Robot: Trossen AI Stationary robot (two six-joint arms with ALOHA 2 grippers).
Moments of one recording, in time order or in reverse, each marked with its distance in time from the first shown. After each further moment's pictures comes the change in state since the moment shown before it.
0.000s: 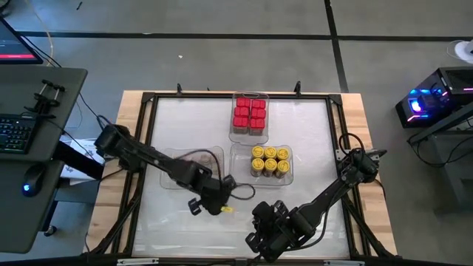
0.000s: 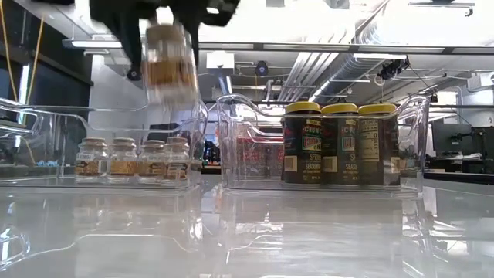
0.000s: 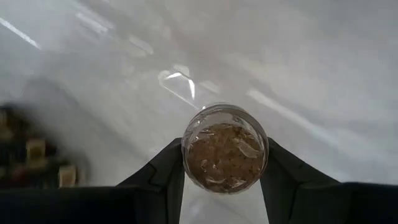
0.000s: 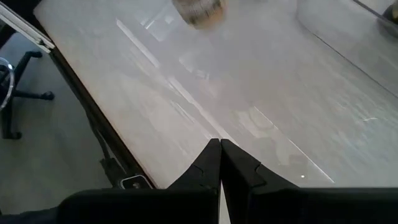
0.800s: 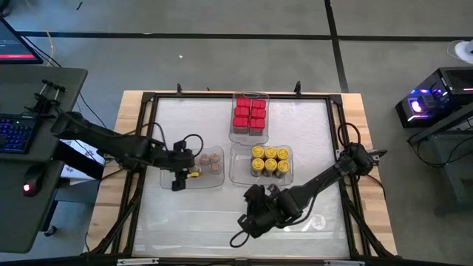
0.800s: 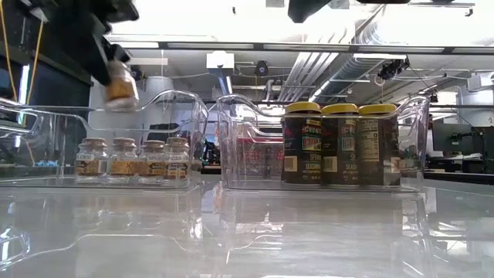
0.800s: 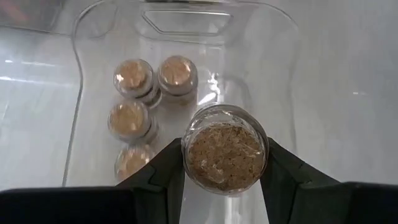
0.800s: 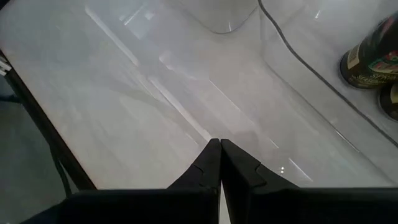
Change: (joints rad) left arm 0.103 -0.704 -0.592 0.053 -0.220 -0.979; right arm -0.131 -0.016 0.000 -0.051 -0.053 -0.130
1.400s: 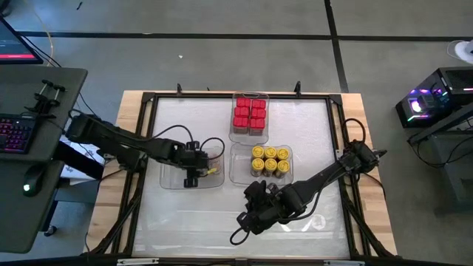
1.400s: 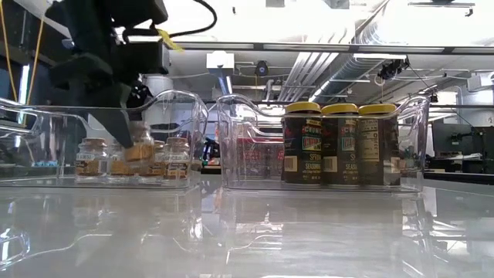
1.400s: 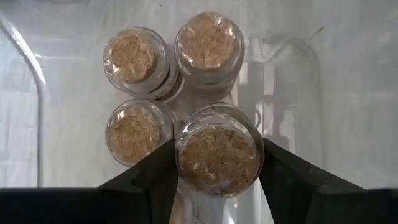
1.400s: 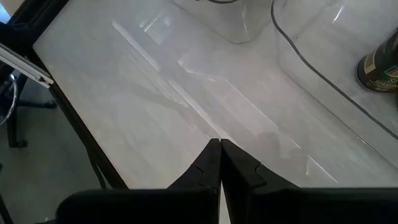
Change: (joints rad) left arm 0.131 0.301 -0.013 0.124 0.038 0.193; right arm -0.017 -0.044 0.000 0.050 -0.024 0.006
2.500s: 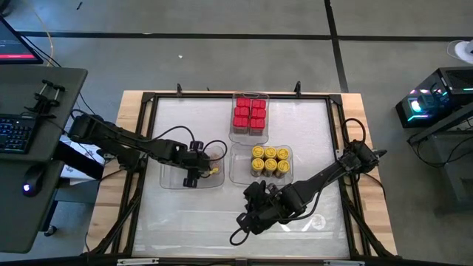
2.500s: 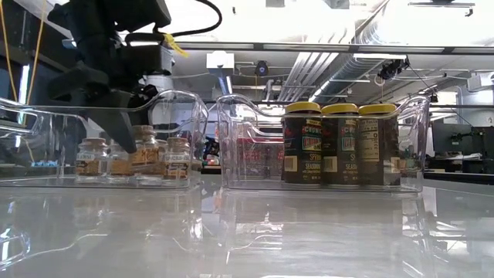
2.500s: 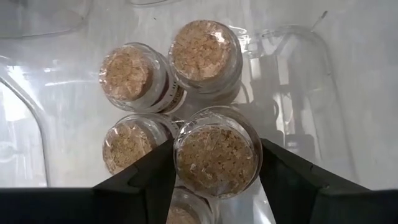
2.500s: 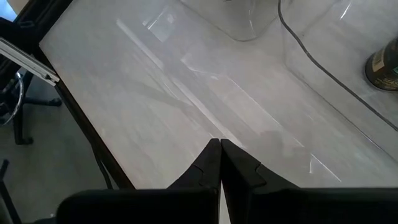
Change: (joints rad) left arm 0.005 0.036 0.000 0.034 -0.035 0.168; right arm 0.001 0.000 0.000 0.012 -0.012 -0.004
